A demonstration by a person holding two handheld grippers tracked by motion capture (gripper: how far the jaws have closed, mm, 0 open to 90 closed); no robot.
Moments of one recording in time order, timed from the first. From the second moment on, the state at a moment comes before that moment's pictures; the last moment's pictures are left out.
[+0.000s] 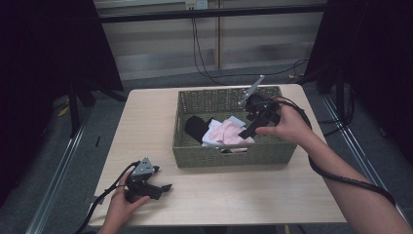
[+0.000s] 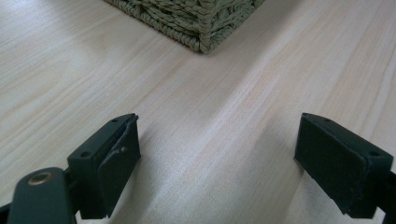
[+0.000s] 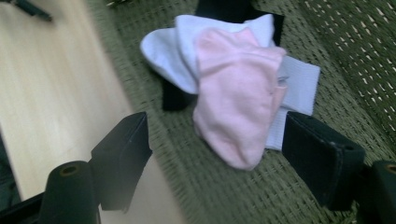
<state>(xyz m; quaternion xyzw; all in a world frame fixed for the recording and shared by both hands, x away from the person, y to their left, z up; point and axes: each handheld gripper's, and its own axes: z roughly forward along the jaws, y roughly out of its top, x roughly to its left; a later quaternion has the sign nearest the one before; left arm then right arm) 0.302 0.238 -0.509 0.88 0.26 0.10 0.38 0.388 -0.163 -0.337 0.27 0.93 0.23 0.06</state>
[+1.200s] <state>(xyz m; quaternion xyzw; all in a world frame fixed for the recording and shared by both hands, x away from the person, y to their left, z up) 0.302 0.238 -0.509 0.88 0.26 0.10 0.38 0.457 -0.152 -0.430 0.32 0.93 0.16 0.01</state>
